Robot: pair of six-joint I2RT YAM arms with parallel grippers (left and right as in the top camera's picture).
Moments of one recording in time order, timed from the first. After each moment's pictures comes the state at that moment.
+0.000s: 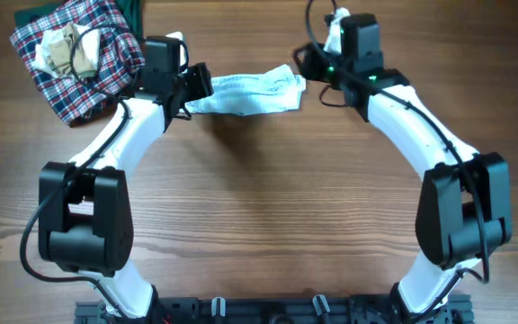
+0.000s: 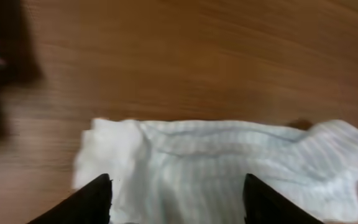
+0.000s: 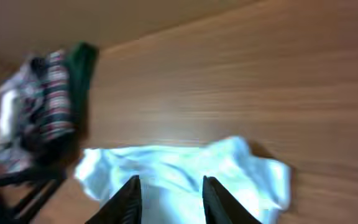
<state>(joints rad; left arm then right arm) -0.16 1.87 1.26 -0.23 0.04 -0.38 0.27 1.91 1.38 -0.11 -0.31 0.45</state>
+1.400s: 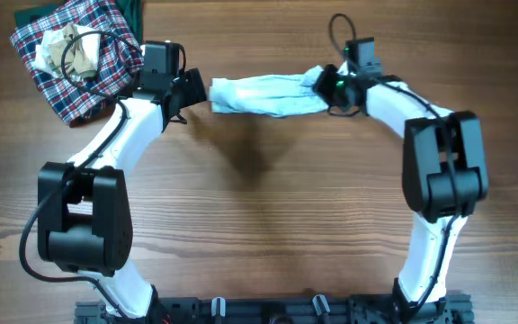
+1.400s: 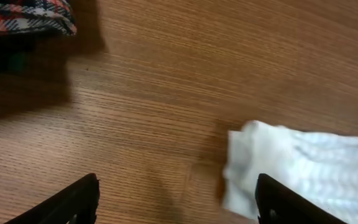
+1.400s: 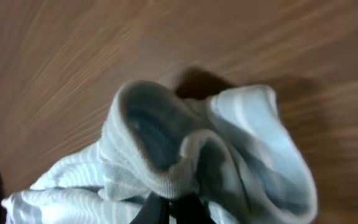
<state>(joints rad) -0.15 1.87 1.26 -0.32 -0.06 -0.41 0.14 2.19 1.41 -0.21 -0.32 0.75</state>
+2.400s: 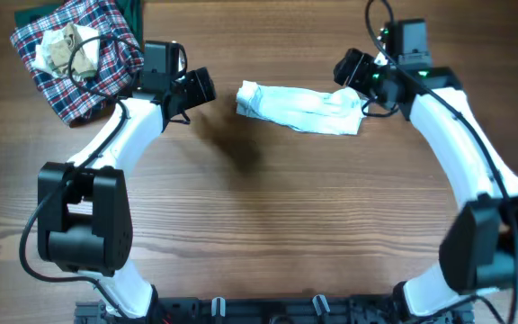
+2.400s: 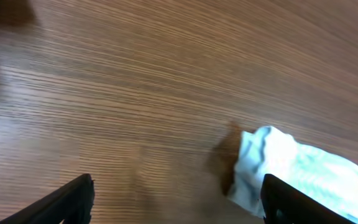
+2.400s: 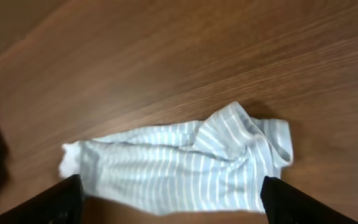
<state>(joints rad) -0.15 1.87 1.26 -0.31 0.14 -0.46 0.12 1.73 1.38 -0.59 -0.14 0.53</state>
